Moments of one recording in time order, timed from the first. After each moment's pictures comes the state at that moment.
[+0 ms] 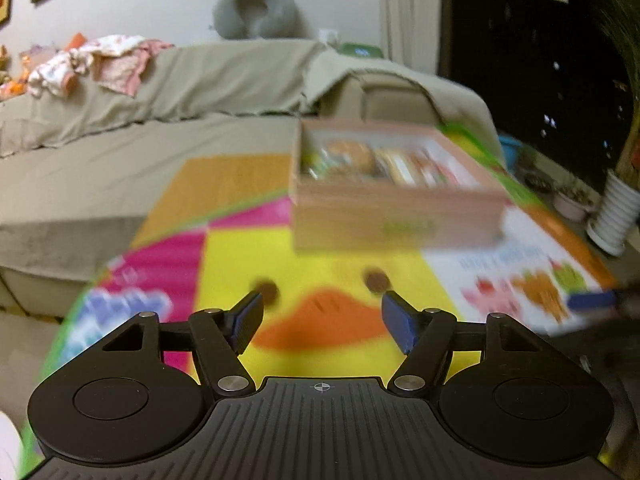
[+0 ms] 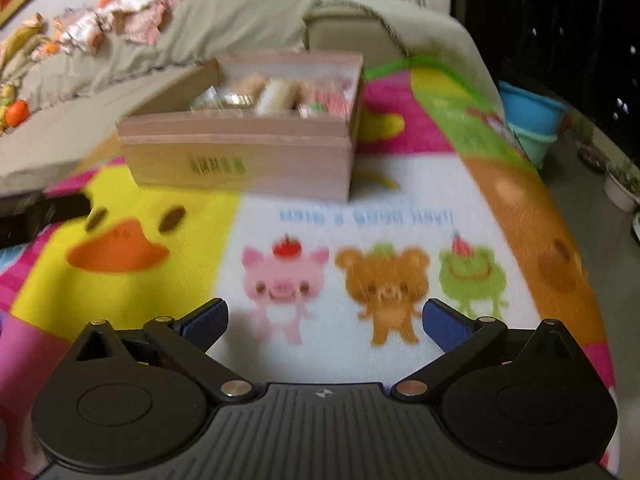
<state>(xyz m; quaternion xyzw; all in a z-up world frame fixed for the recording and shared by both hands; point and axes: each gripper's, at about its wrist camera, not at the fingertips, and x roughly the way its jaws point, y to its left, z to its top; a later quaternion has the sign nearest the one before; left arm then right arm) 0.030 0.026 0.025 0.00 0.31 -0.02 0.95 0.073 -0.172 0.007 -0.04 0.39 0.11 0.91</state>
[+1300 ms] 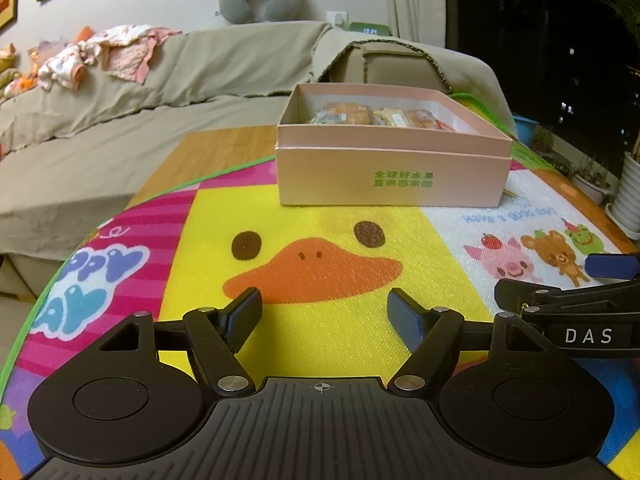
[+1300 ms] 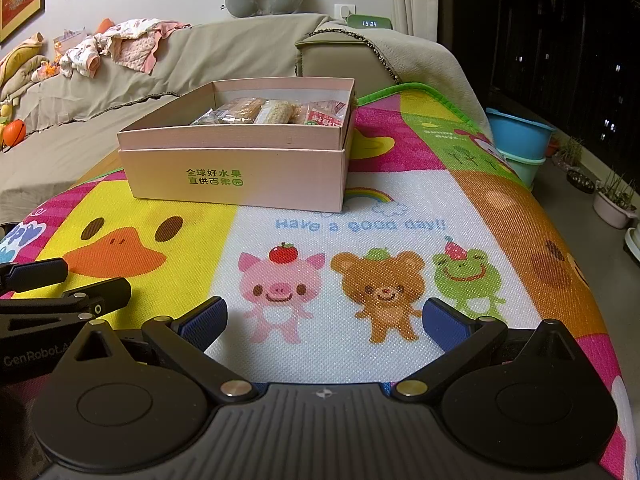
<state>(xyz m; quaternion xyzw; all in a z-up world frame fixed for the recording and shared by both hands) 0.027 0.008 -0.005 0.01 0.32 0.01 0.95 0.057 -0.173 0.000 -0.03 0.34 0.10 0.94</state>
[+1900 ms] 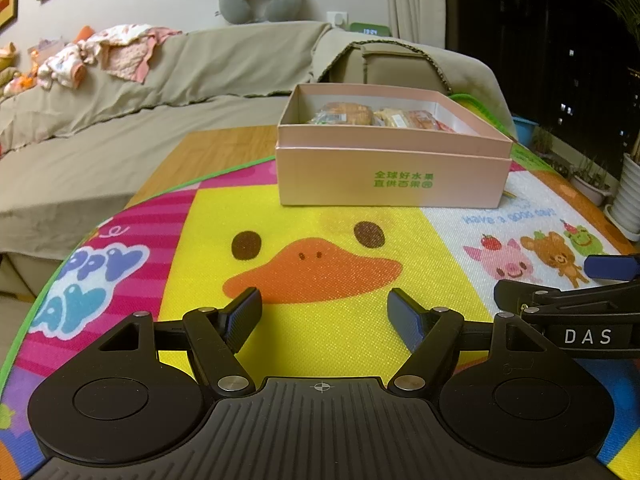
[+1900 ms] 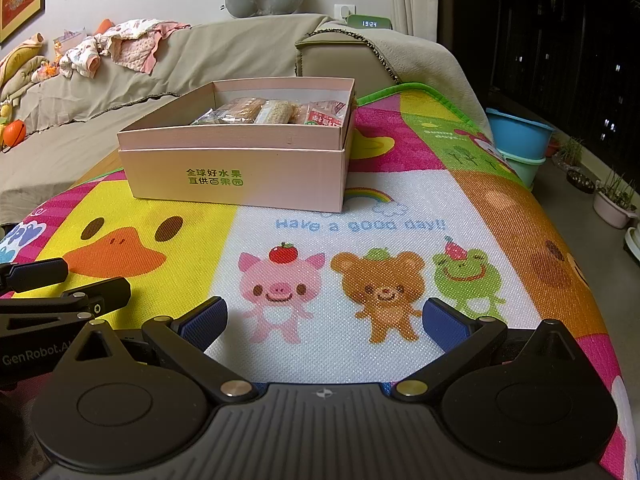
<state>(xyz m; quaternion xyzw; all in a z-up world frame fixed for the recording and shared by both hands) 0.027 0.009 -0.004 0.00 0.32 0.01 0.95 0.057 -0.172 0.000 -0.03 0.34 0.10 0.94</state>
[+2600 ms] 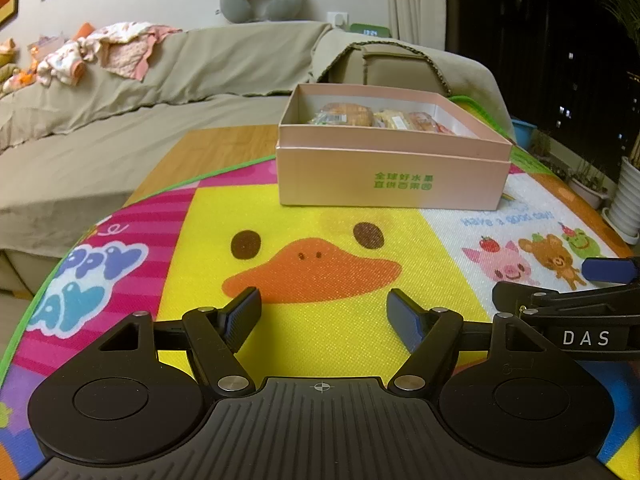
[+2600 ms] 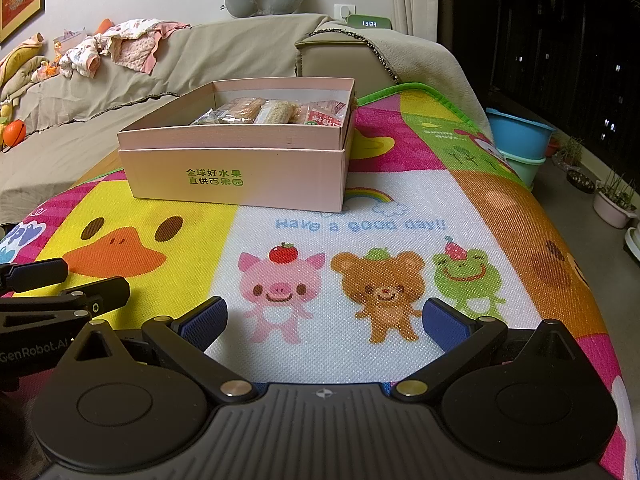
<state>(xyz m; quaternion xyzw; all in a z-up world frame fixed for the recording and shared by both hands) 0.027 0.010 -0.003 0.00 0.32 0.01 0.95 0.057 -0.173 0.000 -0.03 0.34 0.10 0.94</state>
